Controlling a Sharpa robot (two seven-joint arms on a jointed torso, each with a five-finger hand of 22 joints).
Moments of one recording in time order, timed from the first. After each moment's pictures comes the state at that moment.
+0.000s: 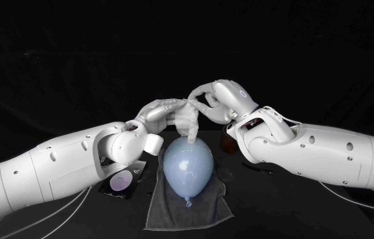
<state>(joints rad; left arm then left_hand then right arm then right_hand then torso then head) 1.23 -0.69 -0.03 1.46 0.09 -0.11 0.30 1.33 -0.06 0.73 0.06 0.04 0.77 0.19 0.67 0.45 1.17 0.14 0.07 0.07 1.06 0.11 0.18 0.33 0.17 0.99 0.24 0.16 0.07 1.34 -0.76 -0.14 1.64 -1.49 -0.88 -0.04 1.35 -0.03 0.48 0.04 0.05 1.09 0.09 0.24 0.37 1.47 0.02 1.46 1.31 1.47 -0.04 1.57 1.31 0.10 1.42 0.06 1.12 1.31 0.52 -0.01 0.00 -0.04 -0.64</state>
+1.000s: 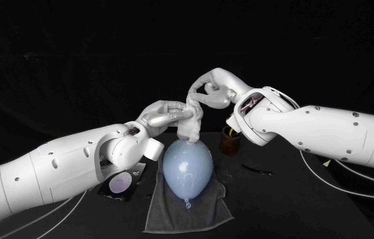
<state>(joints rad) 1.23 -0.69 -0.03 1.46 -0.08 -0.09 0.32 1.47 -0.03 0.60 -0.11 0.05 0.88 0.19 0.53 0.34 1.22 0.12 0.09 0.07 1.11 0.08 0.18 0.36 0.16 0.99 0.18 0.28 0.15 1.45 -0.74 -0.13 1.60 -1.10 -0.60 -0.06 1.34 -0.02 0.50 0.04 0.04 1.07 0.09 0.27 0.39 1.47 0.02 1.47 1.31 1.46 -0.04 1.57 1.31 0.09 1.42 0.06 1.09 1.31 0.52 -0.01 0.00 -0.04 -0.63</state>
